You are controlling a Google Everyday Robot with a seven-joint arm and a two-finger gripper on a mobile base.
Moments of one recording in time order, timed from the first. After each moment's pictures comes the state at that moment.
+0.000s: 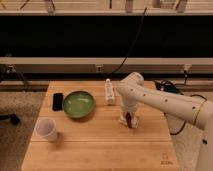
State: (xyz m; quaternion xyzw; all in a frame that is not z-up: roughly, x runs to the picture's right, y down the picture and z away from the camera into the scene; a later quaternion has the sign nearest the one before) arm 0.140 0.161 0.818 -0.29 -0.20 -0.59 0.72
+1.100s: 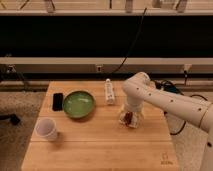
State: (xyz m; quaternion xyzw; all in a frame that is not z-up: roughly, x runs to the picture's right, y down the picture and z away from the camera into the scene) arm 0.155 0.162 0.812 -0.29 -0.21 -0.57 0.74
